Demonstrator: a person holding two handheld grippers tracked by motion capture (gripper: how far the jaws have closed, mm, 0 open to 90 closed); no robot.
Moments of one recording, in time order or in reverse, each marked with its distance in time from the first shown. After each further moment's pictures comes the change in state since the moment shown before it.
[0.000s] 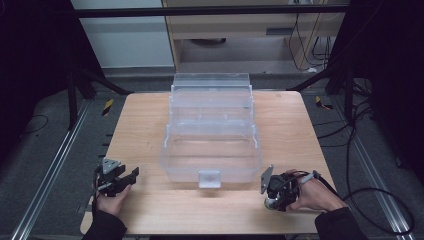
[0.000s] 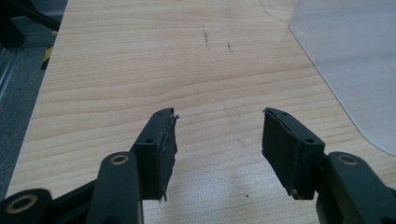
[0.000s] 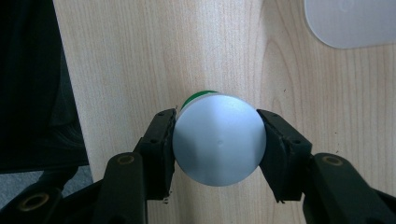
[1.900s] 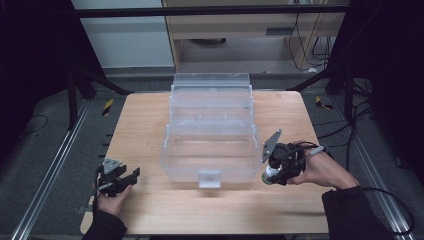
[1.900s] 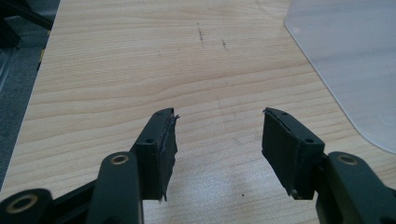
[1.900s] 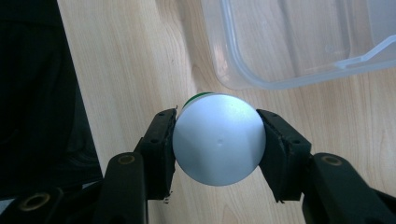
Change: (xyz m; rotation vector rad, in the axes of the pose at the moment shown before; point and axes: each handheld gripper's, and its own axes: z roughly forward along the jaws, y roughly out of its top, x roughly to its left) left arm -0.001 0.000 0.001 0.006 -0.011 0.010; right arm -0.029 0.027 -0.098 -0.102 -0.066 0.078
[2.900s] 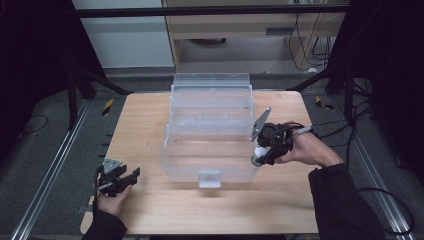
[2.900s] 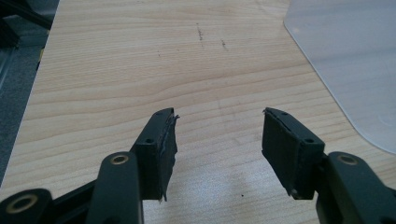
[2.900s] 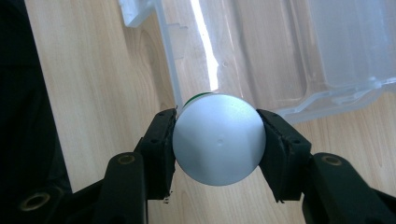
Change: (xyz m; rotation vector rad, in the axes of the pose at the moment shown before) left arm 0.000 0.000 0.000 -0.001 -0.003 -0.001; right arm -0.038 0.035 -0.005 -0.051 -0.012 0.006
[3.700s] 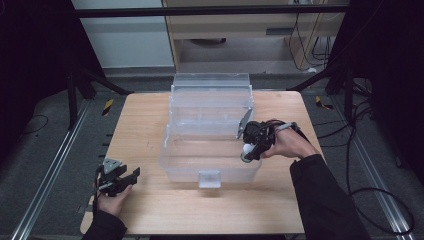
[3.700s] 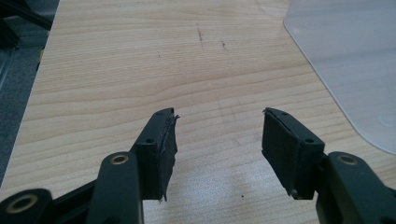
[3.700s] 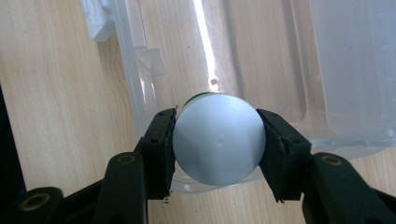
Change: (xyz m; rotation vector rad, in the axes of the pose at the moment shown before) left arm 0.000 0.000 0.000 0.000 0.000 0.001; right arm -0.020 0.023 0.042 0.034 0.011 -0.036
